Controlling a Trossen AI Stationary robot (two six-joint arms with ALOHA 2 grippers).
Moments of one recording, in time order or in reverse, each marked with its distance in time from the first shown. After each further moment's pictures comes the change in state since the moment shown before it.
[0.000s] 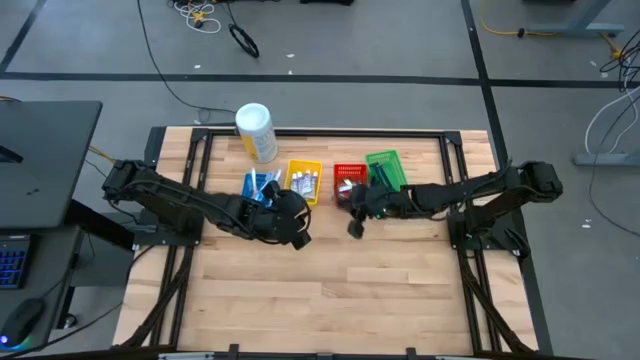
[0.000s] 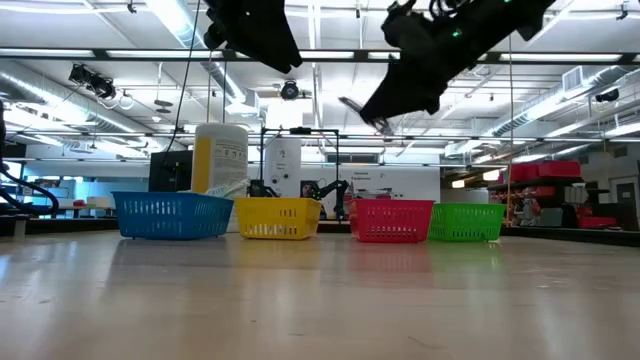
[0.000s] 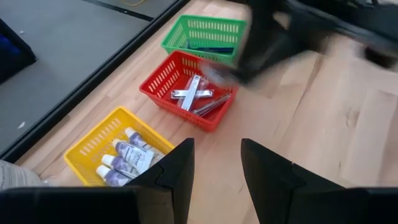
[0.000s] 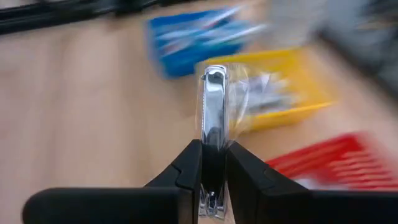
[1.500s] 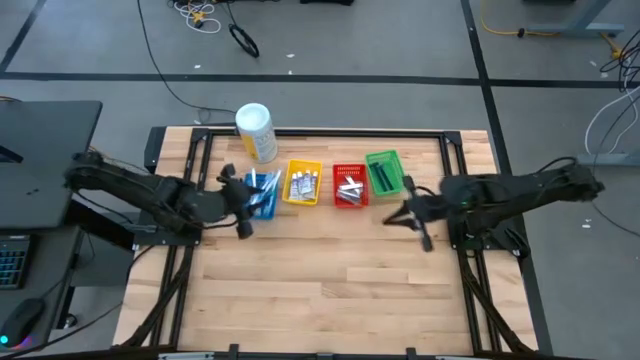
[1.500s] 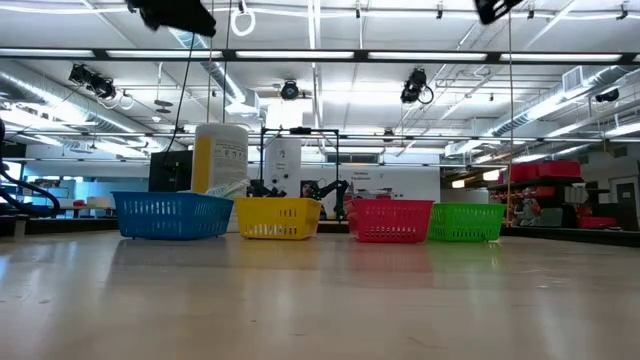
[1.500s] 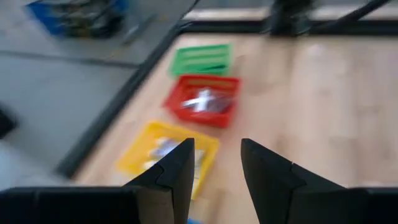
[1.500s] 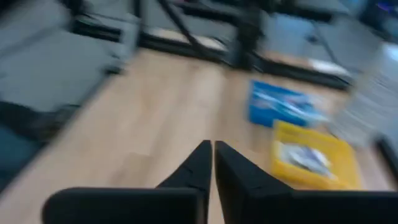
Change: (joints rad) left arm -0.053 -0.551 -0.283 -0.047 0.027 0.287; right arm 0.119 -0.564 -0.046 -0.302 -0.291 -0.348
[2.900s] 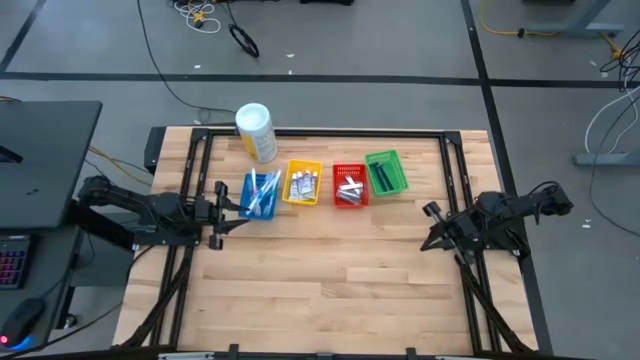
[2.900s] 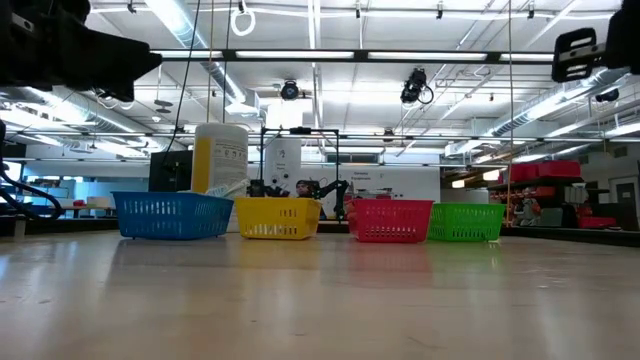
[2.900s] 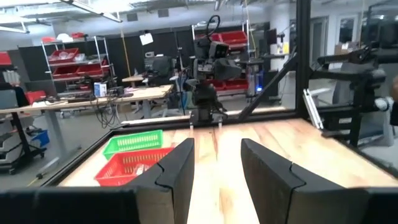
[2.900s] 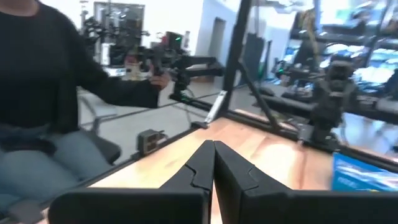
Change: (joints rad) left arm 0.042 -0.856 -0.924 0.800 0.372 0.355; right arm 0.086 -0.869 -0.721 0.286 -0.301 -0.038
